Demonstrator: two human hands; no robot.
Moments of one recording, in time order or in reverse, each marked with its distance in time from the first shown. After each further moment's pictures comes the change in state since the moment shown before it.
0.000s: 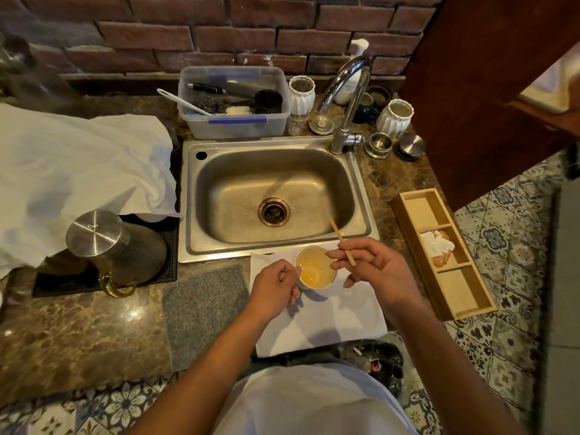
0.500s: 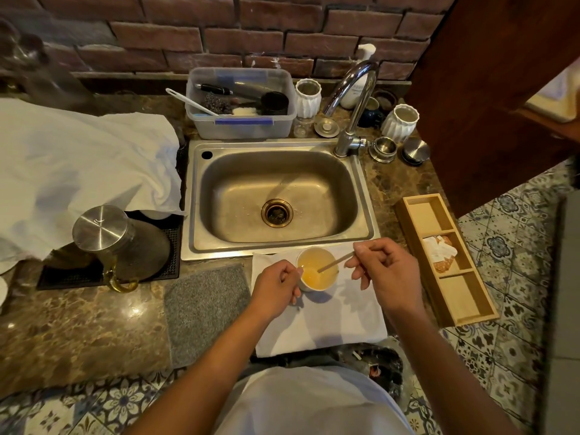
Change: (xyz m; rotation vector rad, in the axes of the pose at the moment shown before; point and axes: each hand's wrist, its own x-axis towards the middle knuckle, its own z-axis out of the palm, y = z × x) left_hand 0.000 -0.003 0.001 -0.075 0.000 0.001; right_hand 0.006 0.012 -0.002 -0.098 0.227 -0.099
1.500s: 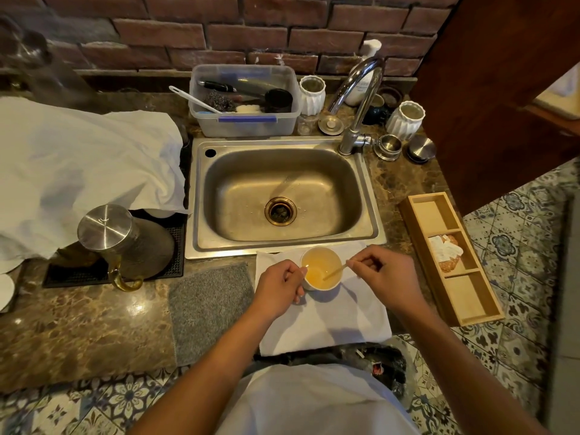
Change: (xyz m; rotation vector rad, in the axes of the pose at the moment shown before) left_hand 0.002 0.001 -0.002 0.021 -0.014 -0.007; right_hand 0.030 0.045 -0.014 -0.599 -0.114 -0.179
